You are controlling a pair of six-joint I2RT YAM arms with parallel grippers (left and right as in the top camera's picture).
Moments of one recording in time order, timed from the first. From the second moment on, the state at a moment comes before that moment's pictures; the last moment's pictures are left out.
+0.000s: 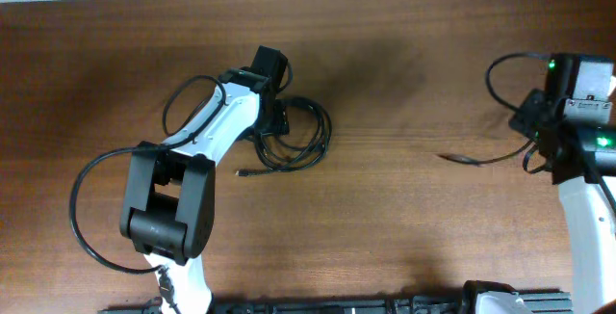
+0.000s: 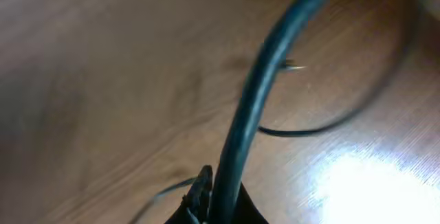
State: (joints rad) left arm -0.35 2.00 1.43 -0.85 -0.15 -0.46; right arm -0.14 1.22 1.29 -1.04 0.33 0.44
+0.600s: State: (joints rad) left arm -0.35 2.00 1.43 -0.85 -0.15 -0.46; right arm -0.77 1.50 1.30 -0.49 0.34 0.32
